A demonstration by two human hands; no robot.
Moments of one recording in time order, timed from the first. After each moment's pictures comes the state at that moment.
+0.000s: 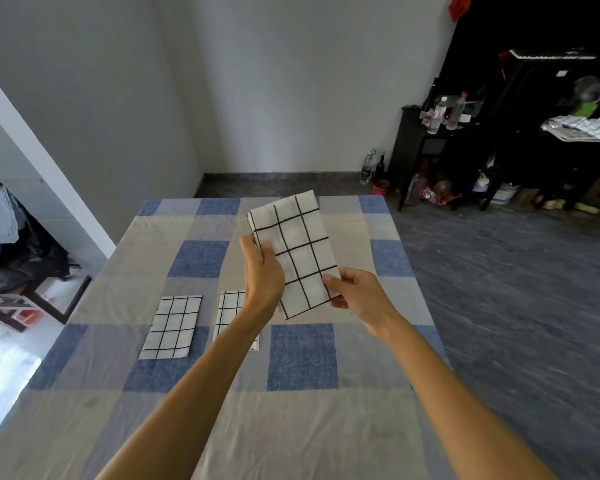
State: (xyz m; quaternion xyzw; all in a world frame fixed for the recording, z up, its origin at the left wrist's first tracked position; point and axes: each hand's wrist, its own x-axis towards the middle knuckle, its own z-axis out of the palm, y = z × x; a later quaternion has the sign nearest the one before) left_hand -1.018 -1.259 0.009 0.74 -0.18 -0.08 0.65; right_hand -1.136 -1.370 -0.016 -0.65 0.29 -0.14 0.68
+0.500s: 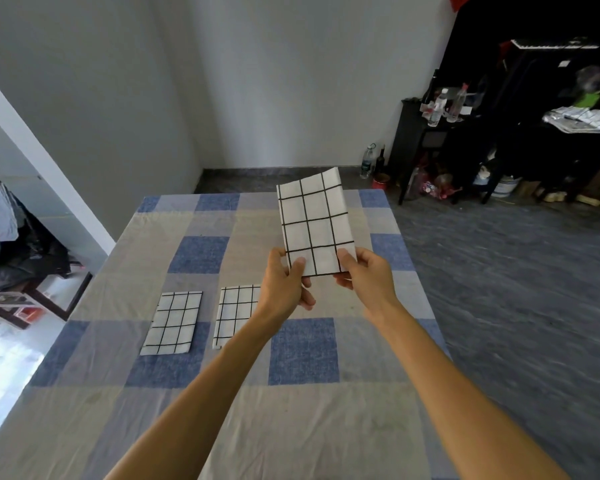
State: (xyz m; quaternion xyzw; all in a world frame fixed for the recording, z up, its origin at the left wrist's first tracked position) left_hand -1.038 -1.259 -0.006 0.72 -0.21 -0.26 0.61; right_hand -1.128 -1.372 -0.009 -0.59 0.36 -0.28 0.67
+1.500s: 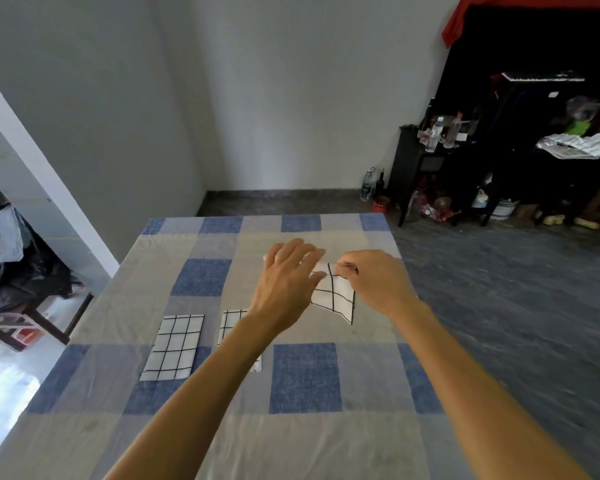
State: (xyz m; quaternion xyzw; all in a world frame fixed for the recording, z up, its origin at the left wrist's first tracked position) left_hand -1.011 -1.269 0.018 0.78 -0.54 0.18 0.24; right_hand -1.121 -1.407 0.037 -0.95 0.24 -0.15 0.17
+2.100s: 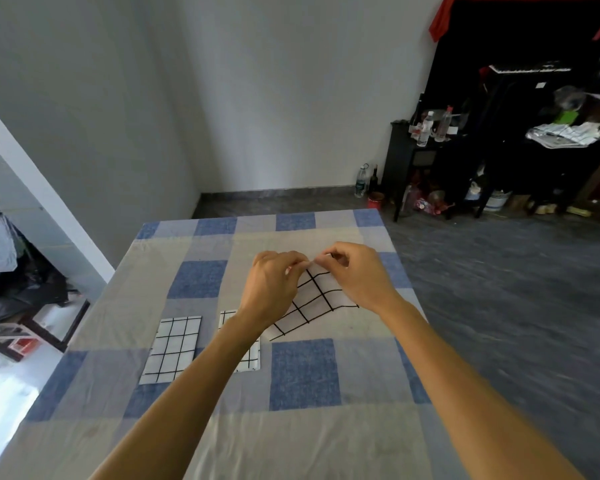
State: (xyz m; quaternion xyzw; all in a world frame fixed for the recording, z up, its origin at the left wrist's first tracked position) left_hand -1.005 -1.261 0.020 0.76 -0.51 0.09 0.38; right_hand -1.121 -1.389 0.036 -0.86 0.19 -0.26 0.39
